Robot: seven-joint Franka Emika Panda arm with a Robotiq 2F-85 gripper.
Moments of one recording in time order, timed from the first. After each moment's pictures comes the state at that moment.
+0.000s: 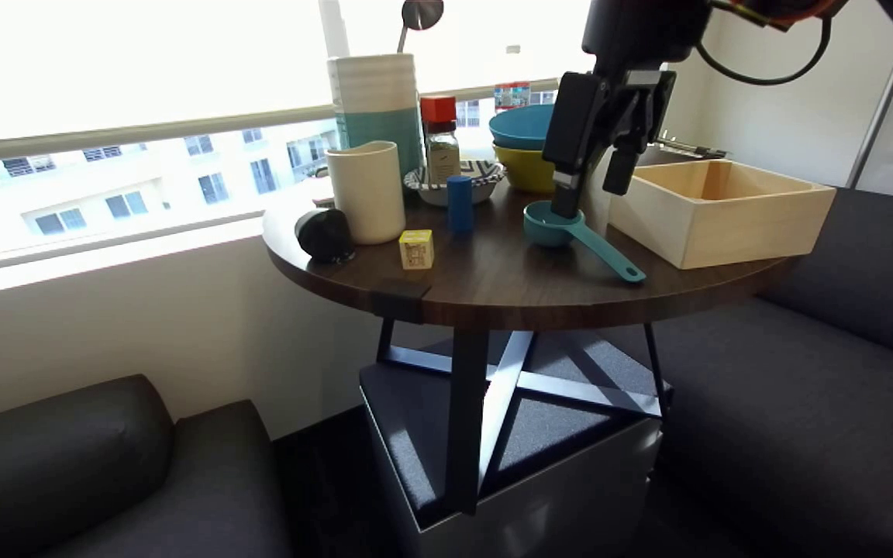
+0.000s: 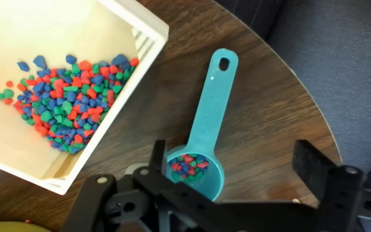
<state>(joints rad) 0.15 -0.37 0.26 -2.48 0.09 2.28 0.18</state>
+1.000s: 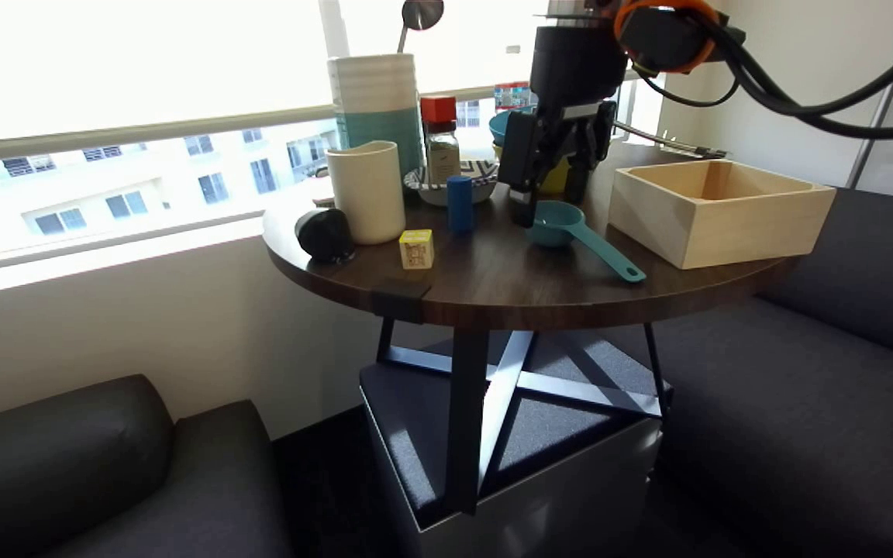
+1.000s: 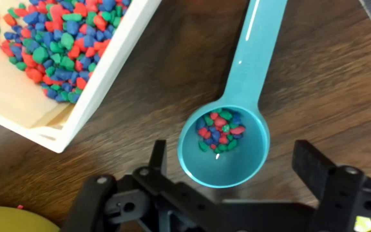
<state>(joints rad) 0.13 -0.16 0.22 -2.34 0.00 2.31 0.19</state>
